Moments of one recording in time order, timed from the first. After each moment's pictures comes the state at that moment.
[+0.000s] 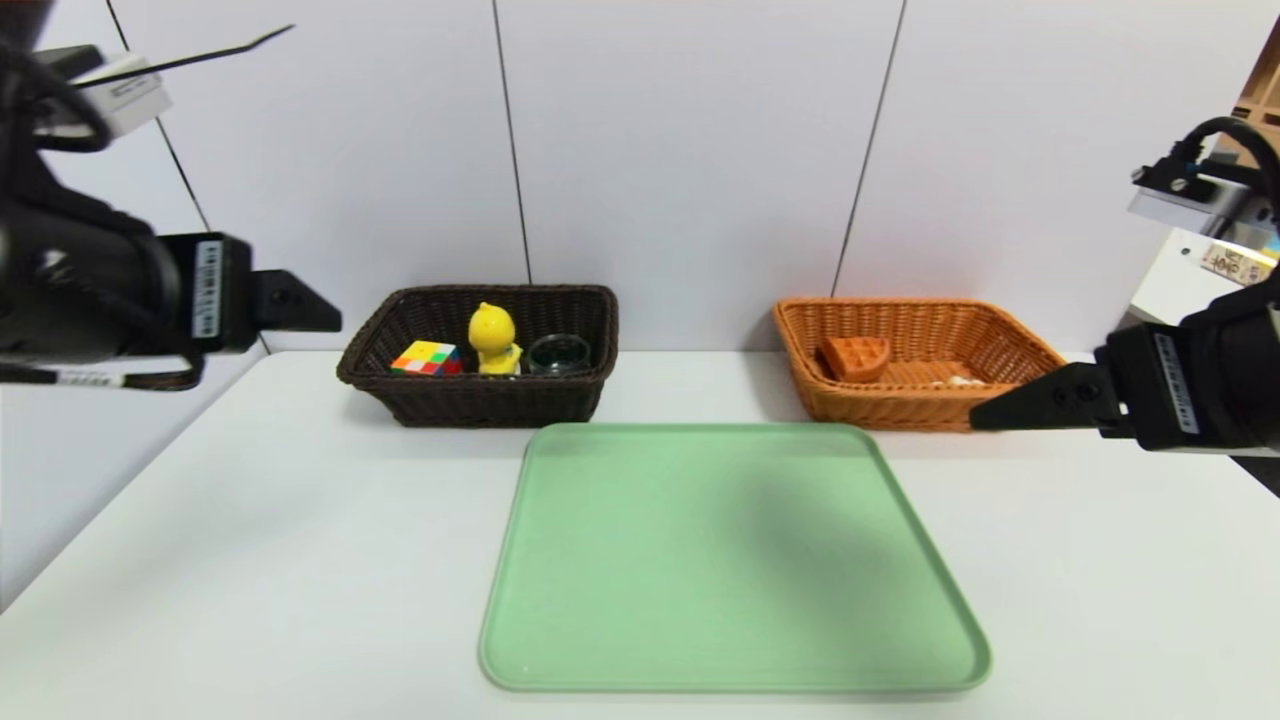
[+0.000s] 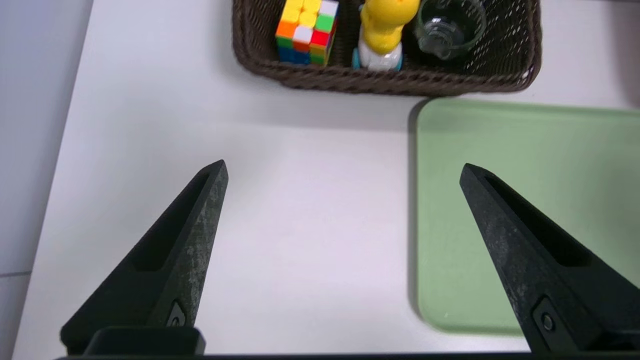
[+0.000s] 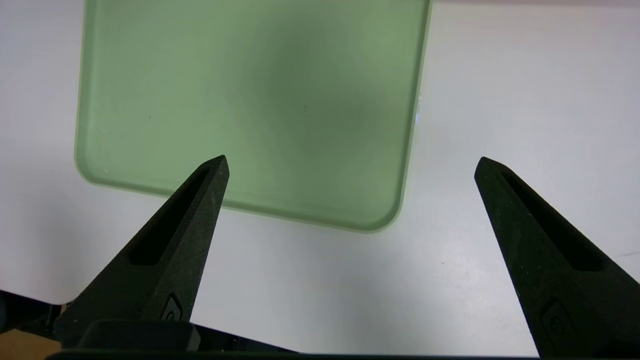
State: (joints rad) left arm -0.48 1.38 -1.51 0.74 0.41 -0.36; right arm 0.46 1.40 -1.42 0.84 -0.06 0.35
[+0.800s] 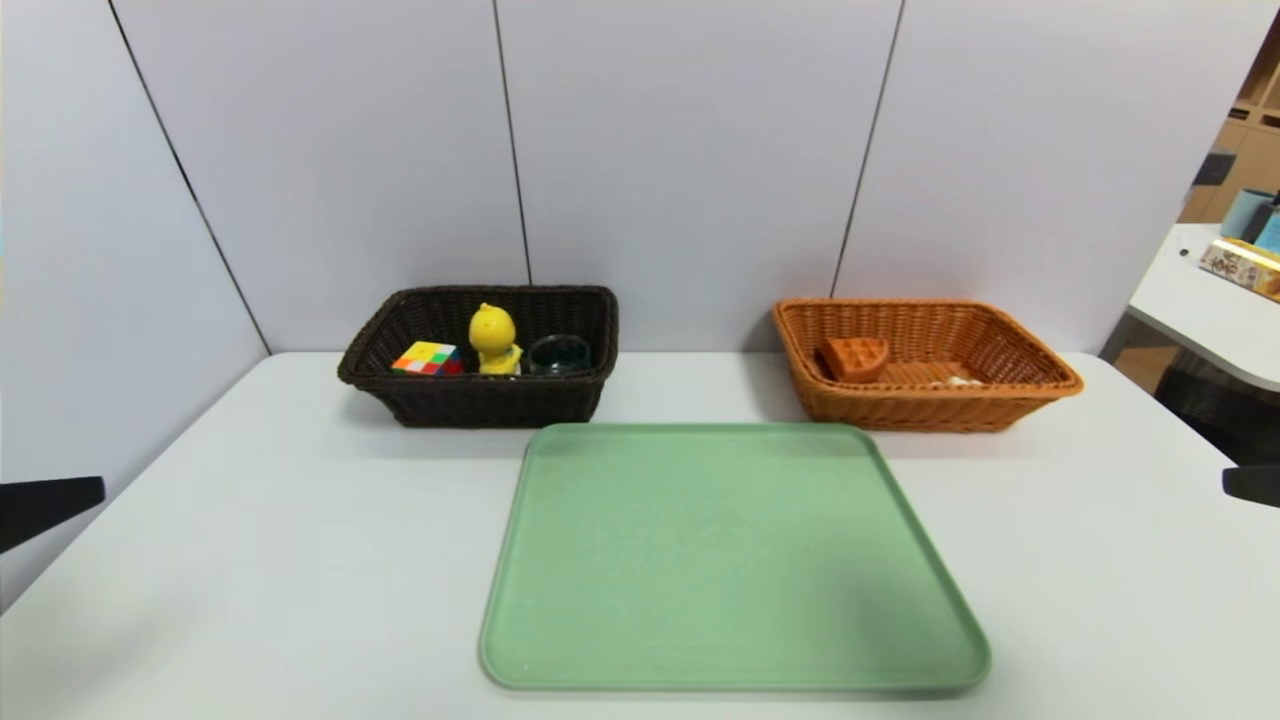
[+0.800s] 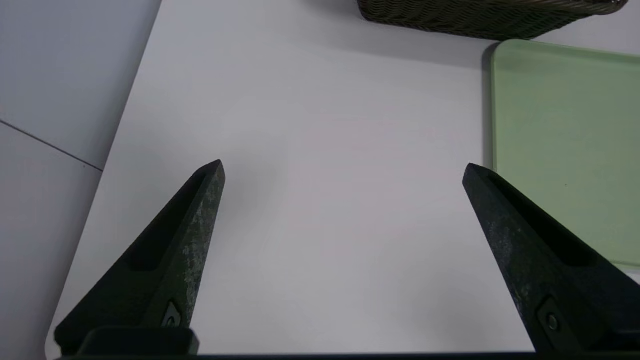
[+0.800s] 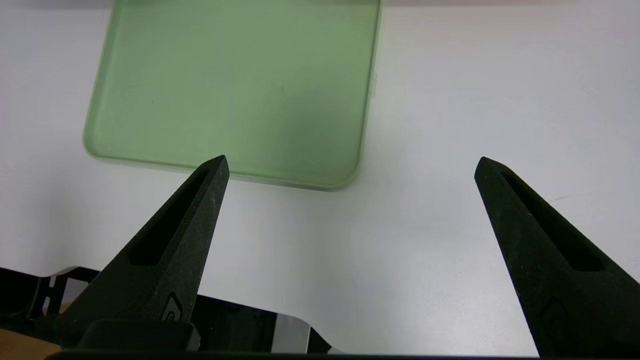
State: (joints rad) left arm -0.38 0.92 -1.04 0.66 0.42 -0.35; right arm 0.40 1.03 -1.24 0.84 -0.08 0.30
